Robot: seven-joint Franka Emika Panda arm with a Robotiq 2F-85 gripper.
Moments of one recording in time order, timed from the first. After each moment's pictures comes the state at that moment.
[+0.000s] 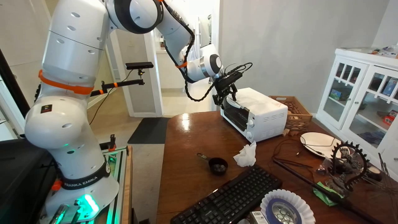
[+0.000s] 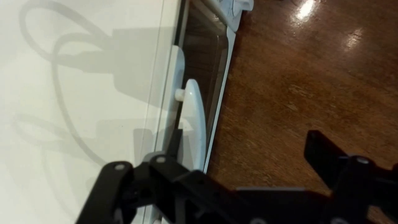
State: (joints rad) arm 0.21 0.46 0.23 -1.88 -0.72 2.54 -0.85
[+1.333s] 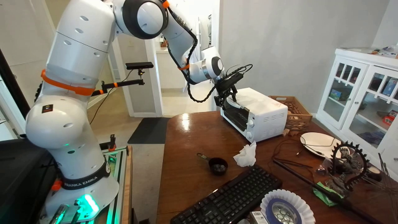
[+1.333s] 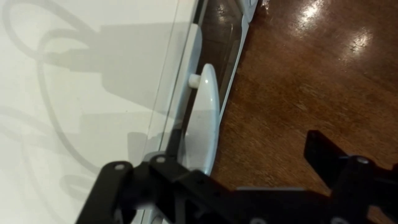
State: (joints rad) arm 0.23 0.52 0.23 -1.82 -0.71 2.54 -0.92
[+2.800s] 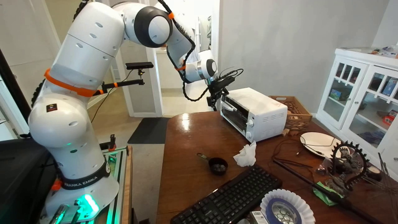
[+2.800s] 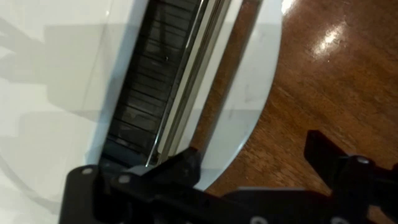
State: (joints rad) arm 0.30 0.61 0.27 -1.72 -0.65 2.41 -1.00
